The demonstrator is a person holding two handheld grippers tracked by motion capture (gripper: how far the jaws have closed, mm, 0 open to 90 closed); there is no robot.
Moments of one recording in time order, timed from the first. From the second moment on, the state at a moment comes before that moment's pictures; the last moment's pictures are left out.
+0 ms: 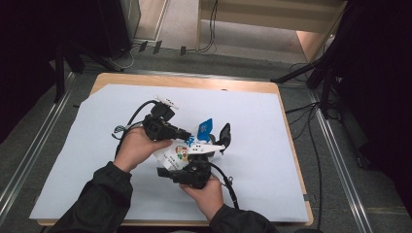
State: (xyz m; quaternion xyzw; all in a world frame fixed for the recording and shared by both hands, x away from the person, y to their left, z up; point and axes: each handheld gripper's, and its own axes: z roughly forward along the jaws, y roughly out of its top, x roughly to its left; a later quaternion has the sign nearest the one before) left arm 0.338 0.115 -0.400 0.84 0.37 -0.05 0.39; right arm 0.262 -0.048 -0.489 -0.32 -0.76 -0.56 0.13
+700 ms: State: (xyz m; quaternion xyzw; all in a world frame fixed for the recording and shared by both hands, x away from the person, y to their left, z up) left arm 0.337 0.123 -0.403 0.84 0.36 -0.08 0.39; right arm 0.259 -0.046 -0.503 -0.31 -0.78 -0.54 0.10
